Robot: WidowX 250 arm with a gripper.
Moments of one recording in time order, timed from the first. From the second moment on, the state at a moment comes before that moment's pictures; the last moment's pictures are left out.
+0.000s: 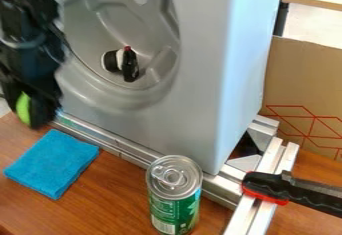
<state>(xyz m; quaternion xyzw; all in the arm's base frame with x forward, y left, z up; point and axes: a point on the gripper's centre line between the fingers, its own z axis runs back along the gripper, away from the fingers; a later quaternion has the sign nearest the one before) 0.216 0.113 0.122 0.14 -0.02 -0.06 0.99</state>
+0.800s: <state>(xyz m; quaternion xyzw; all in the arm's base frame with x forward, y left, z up) 0.287 0.134 0.144 0.21 -0.22 -0.18 0.94</state>
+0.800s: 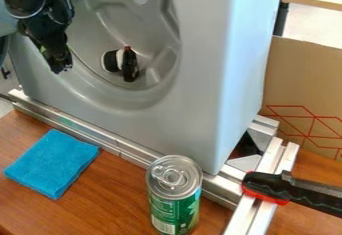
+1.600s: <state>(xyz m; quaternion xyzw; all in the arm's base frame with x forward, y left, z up) 0.320 0.155 0.133 0.18 -0.29 -0.14 0.93</state>
